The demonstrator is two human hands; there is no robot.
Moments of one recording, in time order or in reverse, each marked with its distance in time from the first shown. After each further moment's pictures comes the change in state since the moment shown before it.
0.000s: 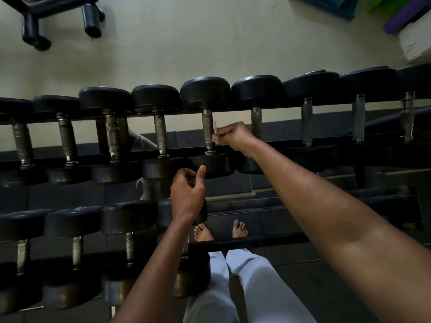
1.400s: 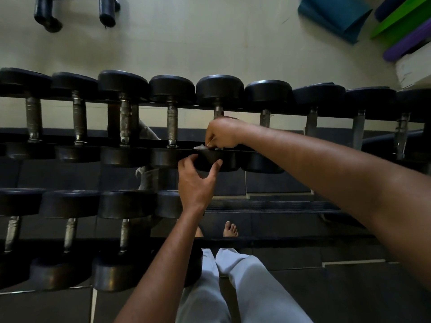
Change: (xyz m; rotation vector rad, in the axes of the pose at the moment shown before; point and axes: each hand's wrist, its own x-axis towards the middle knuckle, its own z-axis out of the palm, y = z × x) left_hand -0.017 0.017 0.002 0.002 0.089 0.057; right_hand -0.016 -0.065 0.028 -1.144 -0.325 -0.463
